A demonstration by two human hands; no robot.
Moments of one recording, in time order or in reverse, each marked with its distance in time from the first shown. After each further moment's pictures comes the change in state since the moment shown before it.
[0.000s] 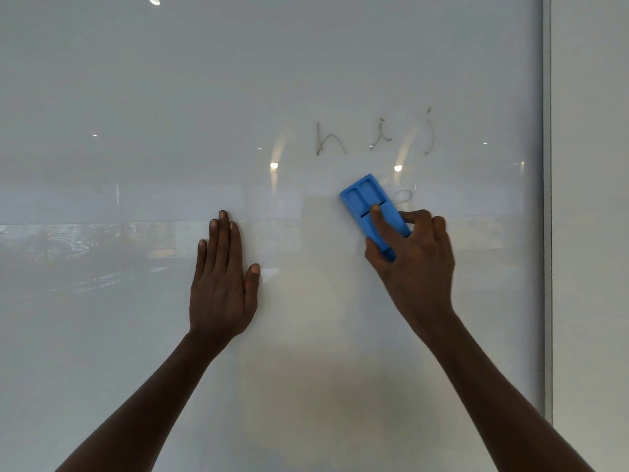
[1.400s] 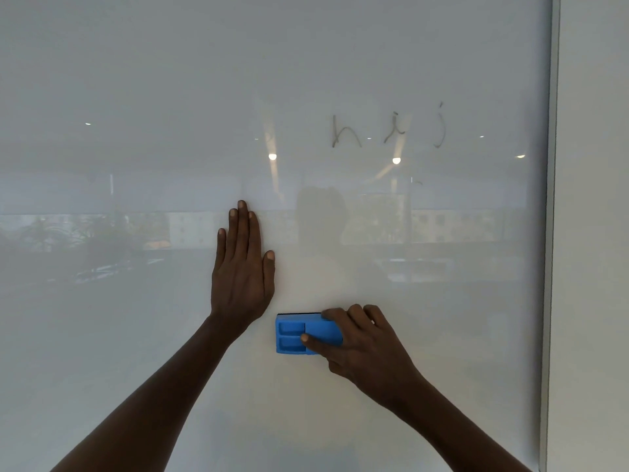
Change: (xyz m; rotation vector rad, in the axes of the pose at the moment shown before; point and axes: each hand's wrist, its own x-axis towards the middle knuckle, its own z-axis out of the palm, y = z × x) left_hand 0.003 0.003 -0.008 -0.020 -0.053 -0.025; right_hand -0.116 -0.051 0.013 -0.007 -0.337 -0.665
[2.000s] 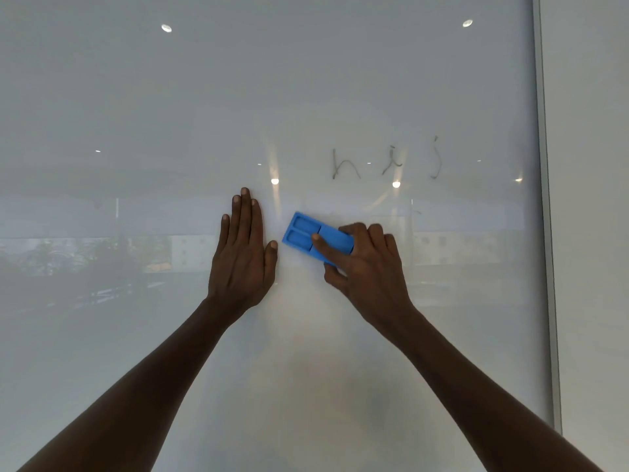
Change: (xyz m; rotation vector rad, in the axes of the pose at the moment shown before) left_hand 0.062 -0.006 -0.013 0.005 -0.001 0.076; right_hand 0.109 0.075 -0.039 -0.044 0.197 0.369
